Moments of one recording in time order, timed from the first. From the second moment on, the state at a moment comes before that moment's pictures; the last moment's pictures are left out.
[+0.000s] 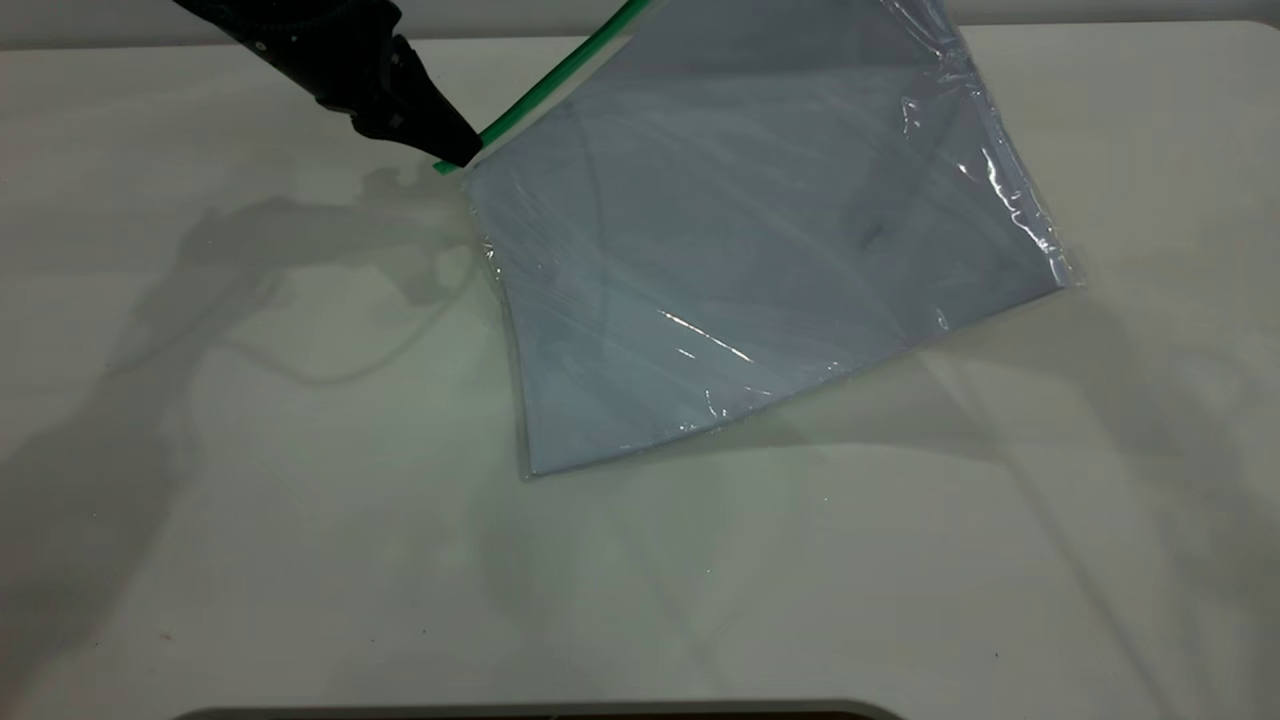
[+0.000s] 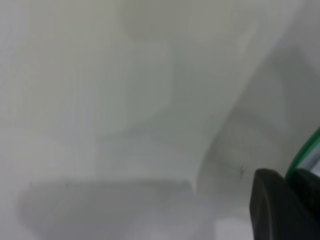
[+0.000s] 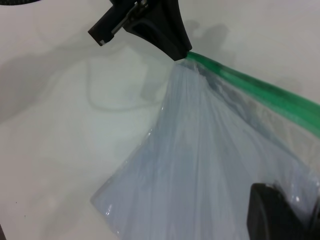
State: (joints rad) left arm -0.10 2.54 -1.78 -0.85 0.73 1.54; right arm 0.18 1.93 -1.22 1.16 0.68 -1.49
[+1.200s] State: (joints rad) left arm -0.09 1.87 -1.78 -0.75 0.92 1.20; right arm 0.24 1.93 -1.22 1.24 0.44 -1.62
